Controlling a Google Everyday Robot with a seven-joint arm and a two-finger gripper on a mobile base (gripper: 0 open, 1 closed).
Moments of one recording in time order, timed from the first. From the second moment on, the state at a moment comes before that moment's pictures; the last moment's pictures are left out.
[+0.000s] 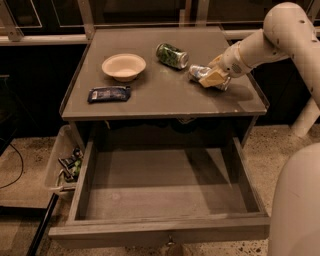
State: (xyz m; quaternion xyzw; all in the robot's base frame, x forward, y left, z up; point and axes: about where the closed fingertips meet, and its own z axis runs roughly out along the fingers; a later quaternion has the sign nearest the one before) arm 0.736 -0.185 0.846 -0.53 0.76 0.13 0.36
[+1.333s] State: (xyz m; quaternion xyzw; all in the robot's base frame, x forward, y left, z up) arm 0.663 -0.162 0.884 -0.59 0.72 0.13 0.35
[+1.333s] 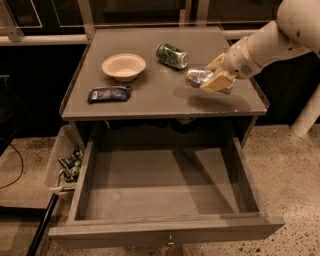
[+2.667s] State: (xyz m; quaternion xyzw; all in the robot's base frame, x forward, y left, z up) arm 0.490 -0.168 0.823 -0.62 0.69 0.12 0.36
